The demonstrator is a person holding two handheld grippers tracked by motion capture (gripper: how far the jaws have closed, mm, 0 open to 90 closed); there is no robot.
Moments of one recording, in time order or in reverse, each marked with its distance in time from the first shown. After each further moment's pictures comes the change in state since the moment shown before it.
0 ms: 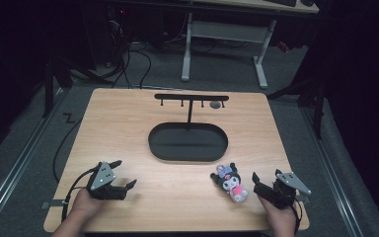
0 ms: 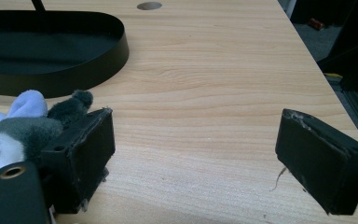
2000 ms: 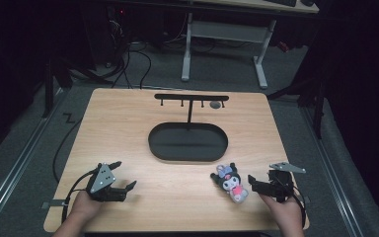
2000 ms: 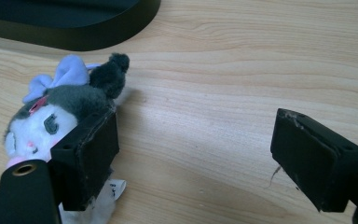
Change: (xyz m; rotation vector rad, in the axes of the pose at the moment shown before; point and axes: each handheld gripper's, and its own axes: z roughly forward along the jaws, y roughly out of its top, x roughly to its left) left arm -0.004 -0.001 -0.003 -0.010 0.010 0.014; right arm 0.009 0.040 0.000 0.324 0.104 -0.037
